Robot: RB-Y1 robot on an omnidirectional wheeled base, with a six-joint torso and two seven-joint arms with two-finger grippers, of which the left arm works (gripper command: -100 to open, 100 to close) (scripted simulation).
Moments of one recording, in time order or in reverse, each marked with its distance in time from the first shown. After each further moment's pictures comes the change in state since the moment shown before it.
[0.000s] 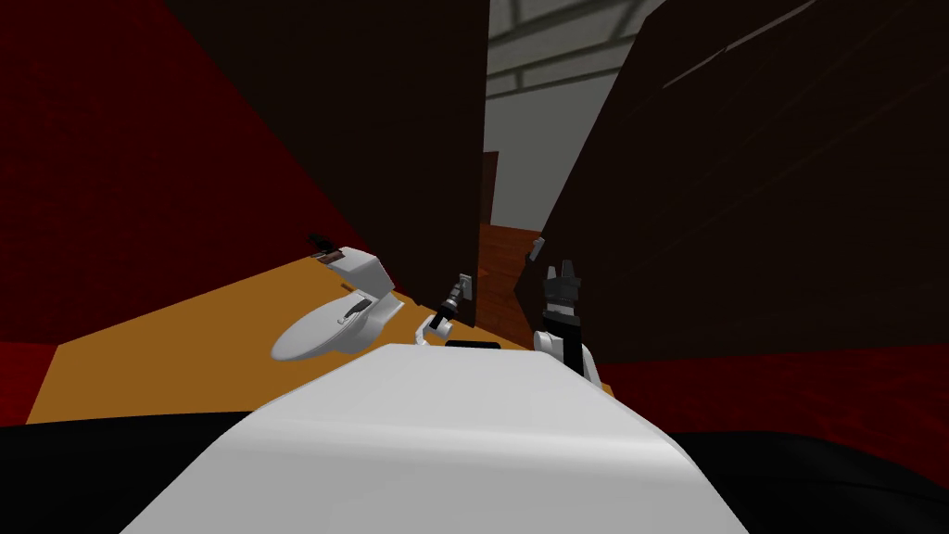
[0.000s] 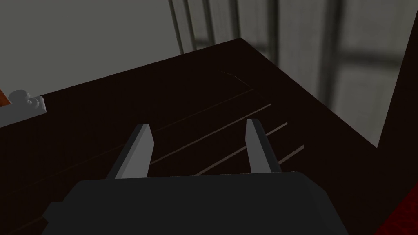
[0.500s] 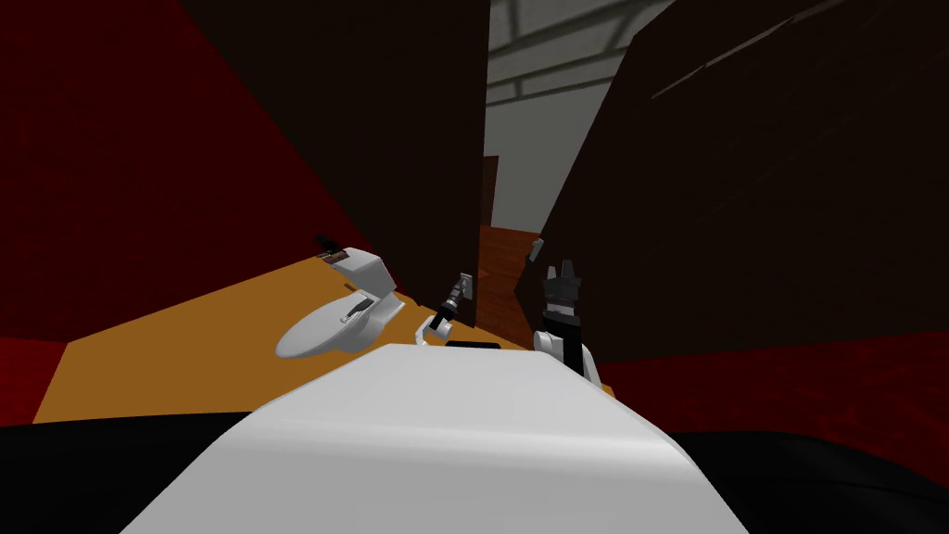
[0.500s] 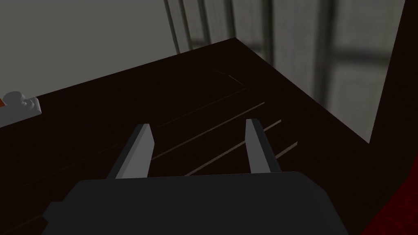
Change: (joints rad) arm 0.006 0.001 -0.002 0.002 0.000 0.000 0.001
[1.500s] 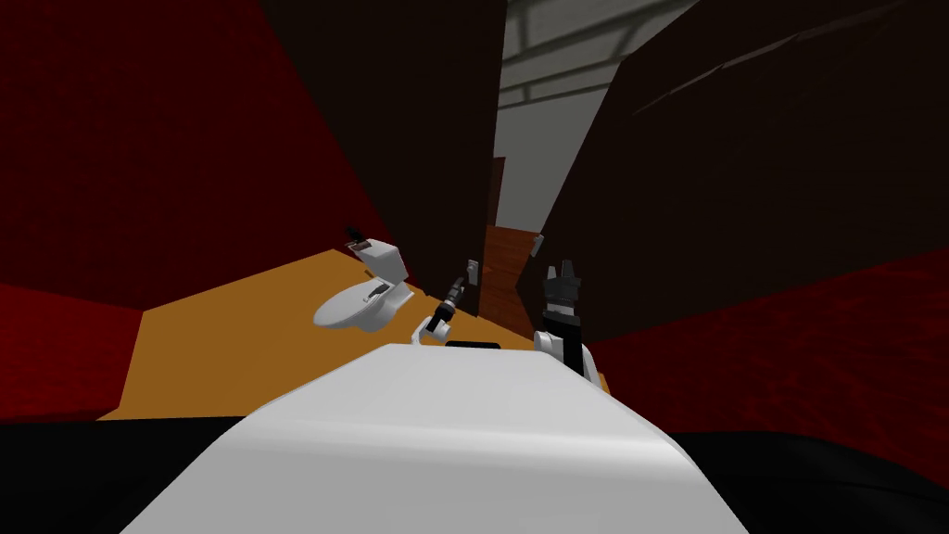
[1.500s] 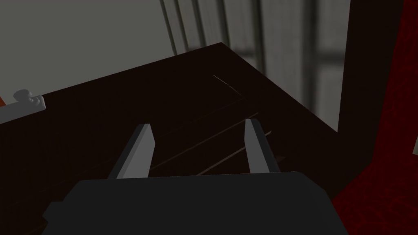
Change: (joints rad) arm 0.053 0.023 -0.010 -0.107 -0.003 0.007 -0.004
